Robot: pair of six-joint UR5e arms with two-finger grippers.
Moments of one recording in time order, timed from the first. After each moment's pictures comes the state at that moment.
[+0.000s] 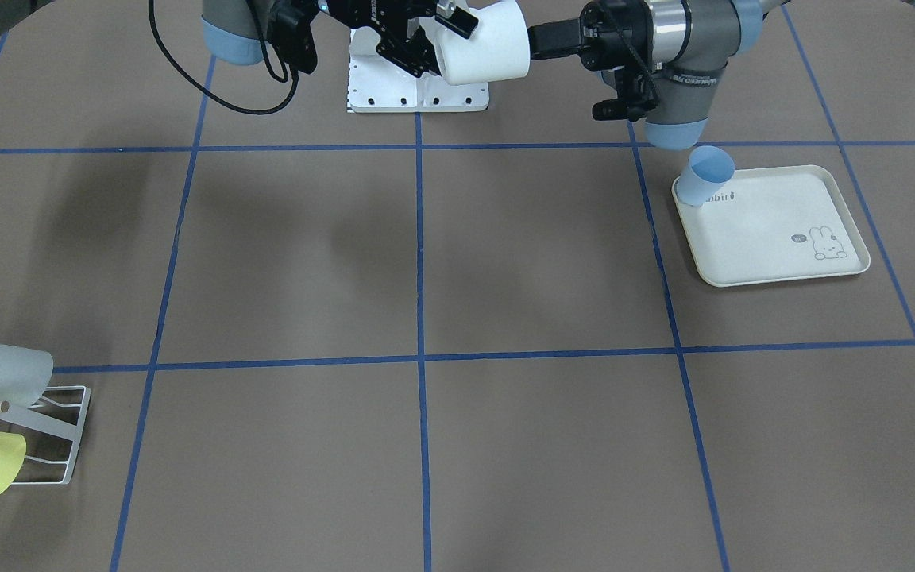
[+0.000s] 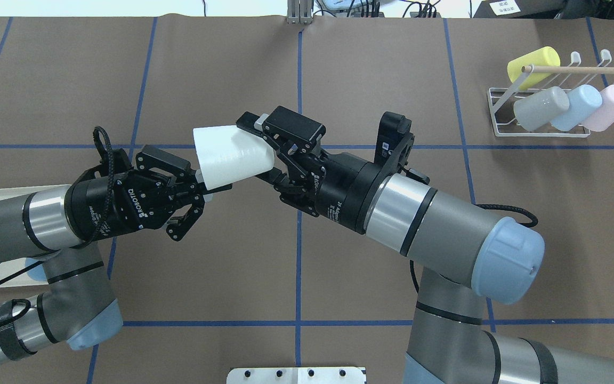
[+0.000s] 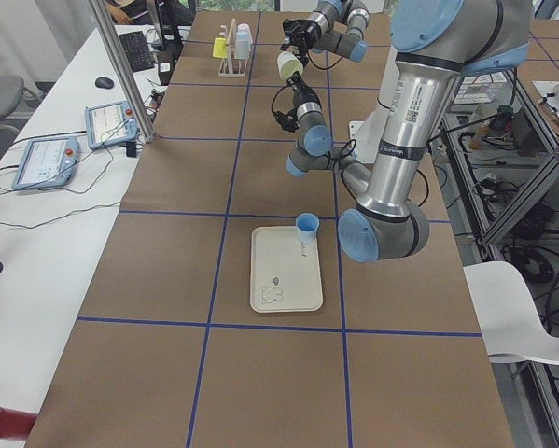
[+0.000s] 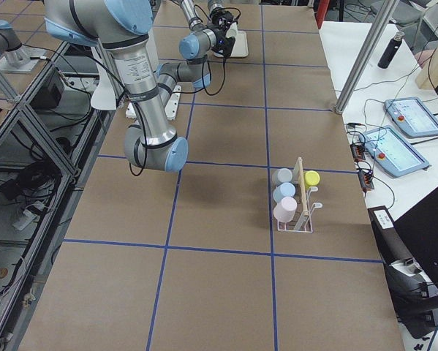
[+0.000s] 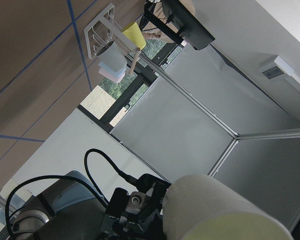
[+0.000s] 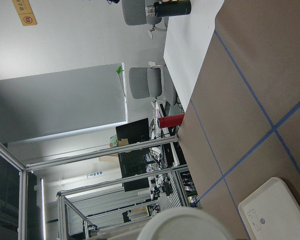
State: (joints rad) left arm -0.49 -1.90 -1.71 -3.52 -1.68 -2.61; right arm 0.35 -1.04 1.91 -0.39 1.33 2.04
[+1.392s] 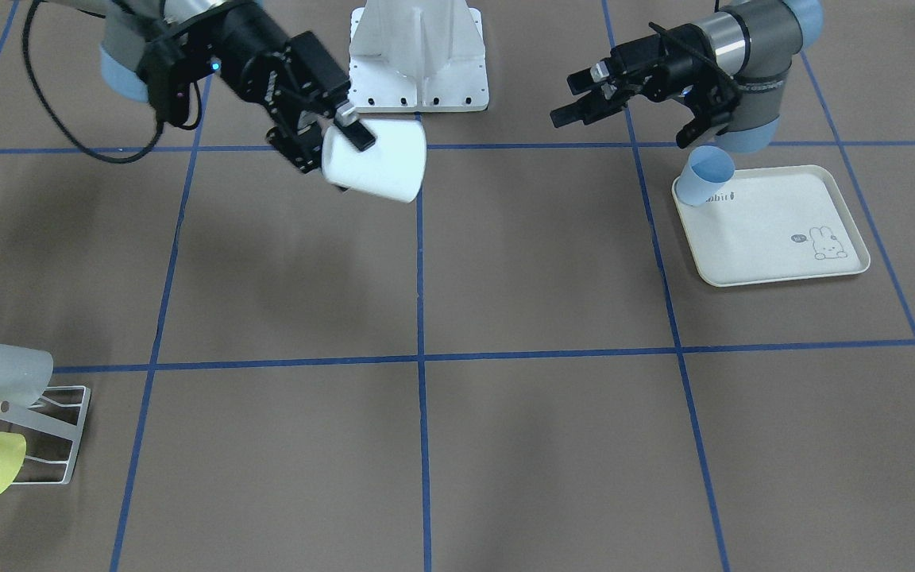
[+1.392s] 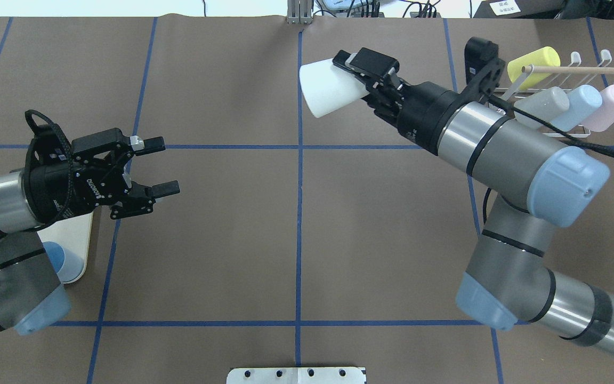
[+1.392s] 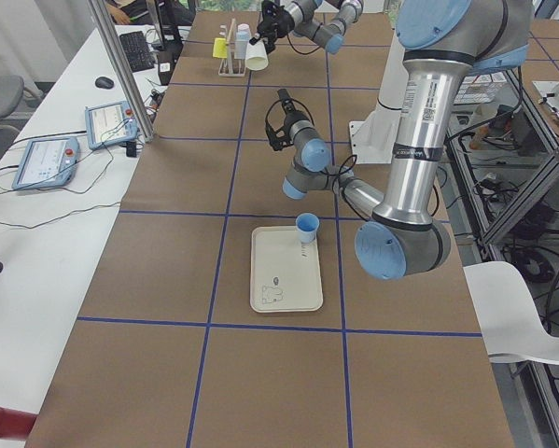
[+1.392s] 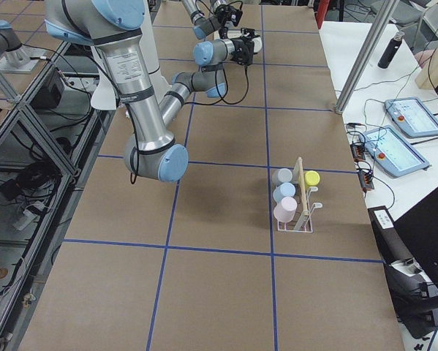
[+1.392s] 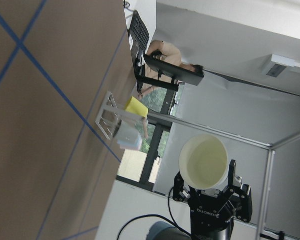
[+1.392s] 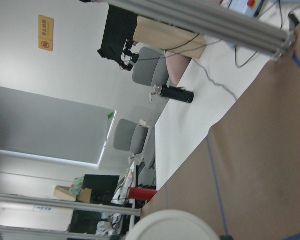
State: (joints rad) left arm -0.62 -1.75 -1.73 -3.36 -1.73 -2.16; right arm 0.61 -1.22 1.90 -0.50 1.33 1.69
